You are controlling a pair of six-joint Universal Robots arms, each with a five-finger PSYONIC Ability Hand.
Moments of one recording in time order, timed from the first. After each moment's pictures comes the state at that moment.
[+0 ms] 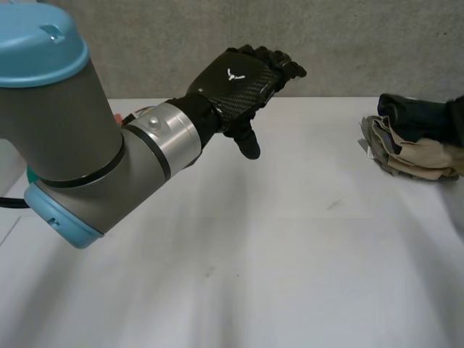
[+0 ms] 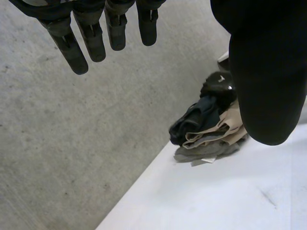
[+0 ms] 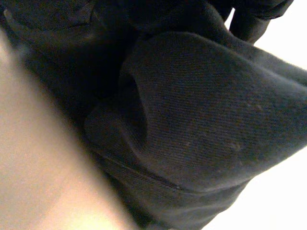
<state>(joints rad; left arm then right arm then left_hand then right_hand) 4.06 -1.97 -1.09 3.10 -1.23 3.40 1.36 -0.46 0.91 -0.73 1.14 2.81 0.19 0.20 0.21 0.20 0.04 1.03 1.07 1.10 1.10 0.91</state>
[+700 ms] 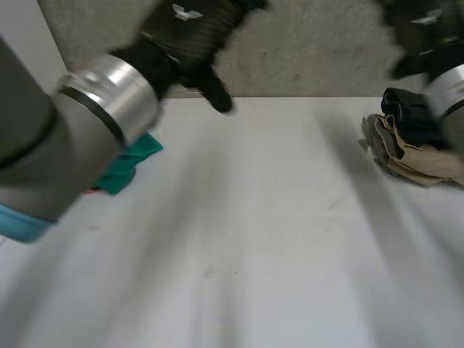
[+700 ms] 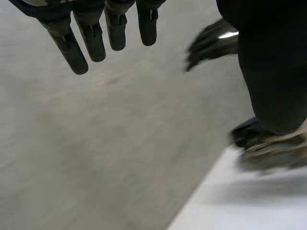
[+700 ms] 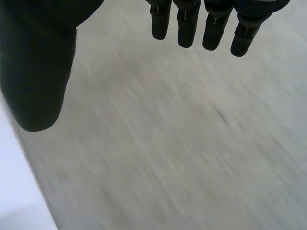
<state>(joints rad) 4.15 -1.78 -1.15 3.14 -1.36 3.41 1.78 -1.24 1.35 -0.49 1.22 2.59 0.18 0.20 0.21 0.20 0.04 0.22 0.21 0.20 0.20 0.04</state>
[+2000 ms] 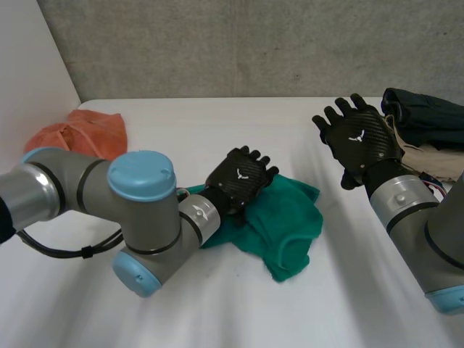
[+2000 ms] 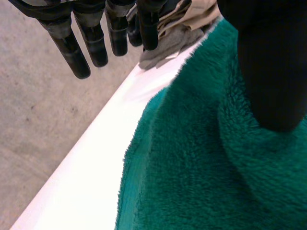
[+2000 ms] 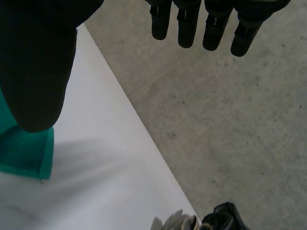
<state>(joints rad) 4.04 -2.27 -1.27 3.35 -1.35 3.68 1.92 -1.35 1.77 -0.42 1.40 2.50 0.24 0.26 0.26 0.25 0.07 0.22 0.21 0.20 0.20 0.04</state>
